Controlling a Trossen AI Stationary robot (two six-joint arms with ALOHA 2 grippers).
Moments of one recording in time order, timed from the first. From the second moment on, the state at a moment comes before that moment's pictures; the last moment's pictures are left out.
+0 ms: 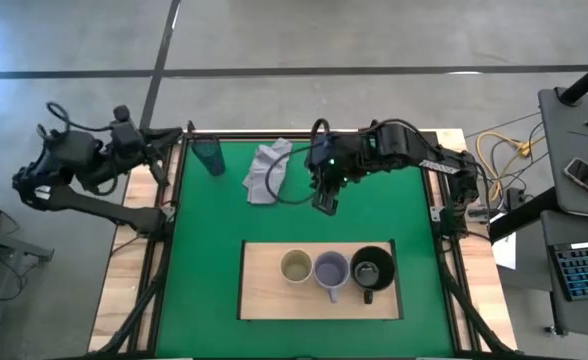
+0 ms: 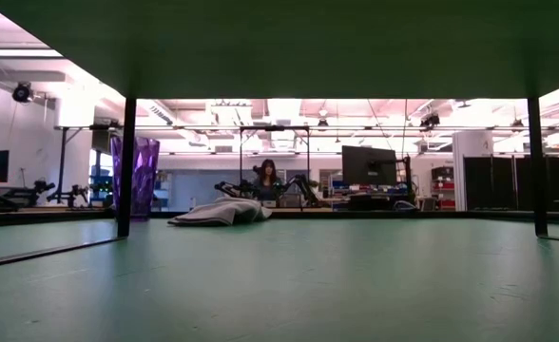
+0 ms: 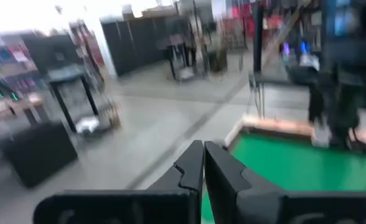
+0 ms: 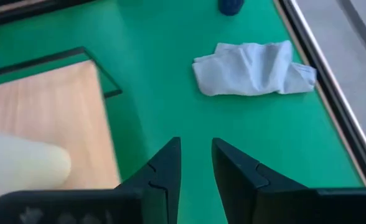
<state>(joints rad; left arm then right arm) -0.10 0.72 1.27 -0.70 -0.73 0.09 0.00 1.89 2.35 -1.42 0.11 0.23</state>
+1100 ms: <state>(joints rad) 1.19 1.29 1.71 -1.38 0.17 0.27 -0.05 1.89 2.35 -1.40 0.11 0.25</state>
